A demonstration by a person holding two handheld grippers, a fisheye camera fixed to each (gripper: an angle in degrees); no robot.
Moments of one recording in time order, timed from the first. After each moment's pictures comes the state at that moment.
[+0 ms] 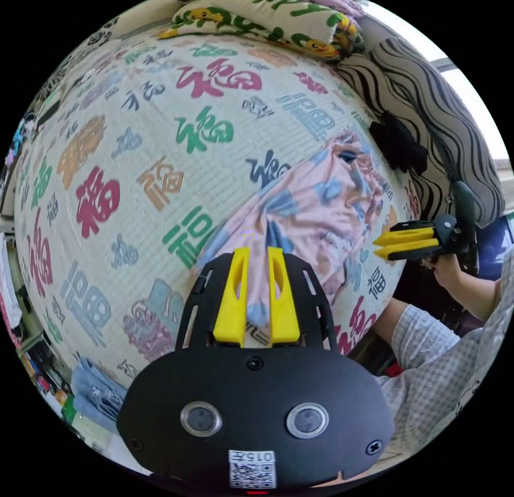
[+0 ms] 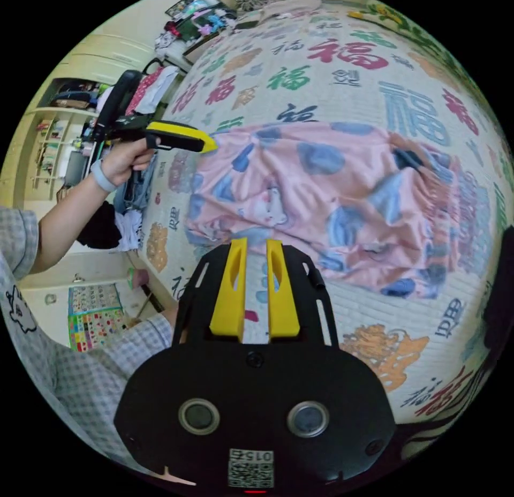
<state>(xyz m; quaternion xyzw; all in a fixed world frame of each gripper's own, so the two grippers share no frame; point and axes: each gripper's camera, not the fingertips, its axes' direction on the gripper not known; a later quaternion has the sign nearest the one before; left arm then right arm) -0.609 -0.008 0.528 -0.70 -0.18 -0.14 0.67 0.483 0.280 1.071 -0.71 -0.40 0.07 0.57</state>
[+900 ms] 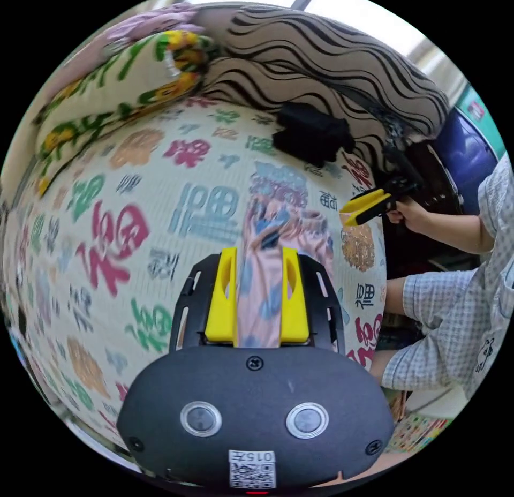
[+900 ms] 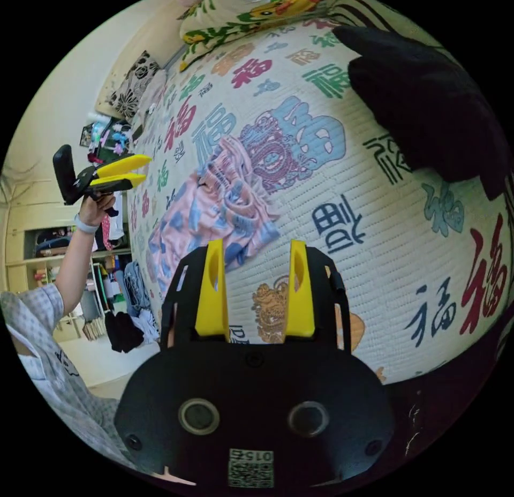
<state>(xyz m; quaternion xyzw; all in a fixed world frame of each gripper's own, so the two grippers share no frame) -0.538 -0.045 0.804 -0.70 0.07 0.08 0.71 0.677 0.369 1.064 -0.69 -0.17 0.34 0.61</state>
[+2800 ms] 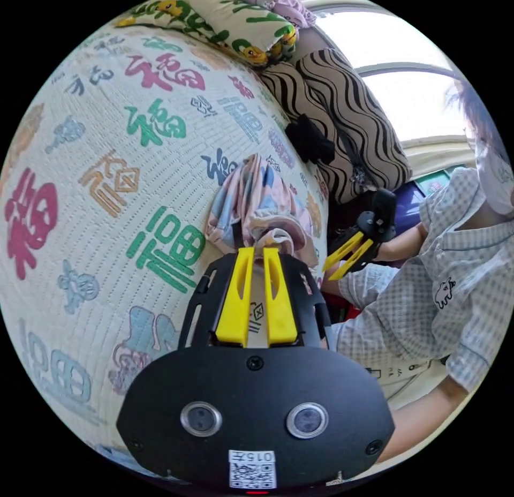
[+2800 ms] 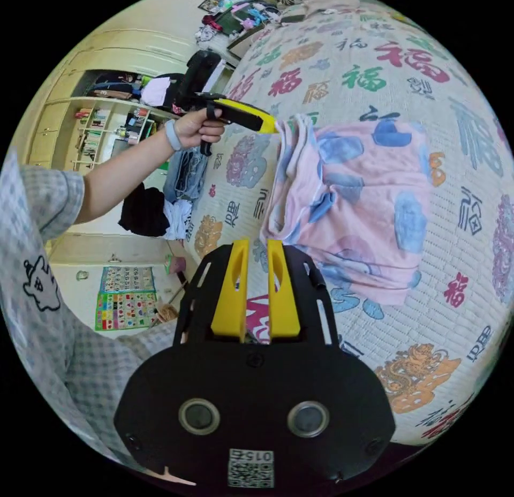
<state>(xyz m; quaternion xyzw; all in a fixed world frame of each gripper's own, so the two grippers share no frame) -0.758 0.060 0.560 -0.64 0.08 -0.23 0.73 0.373 0.228 1.063 -0.68 -0.49 0.11 0.54</state>
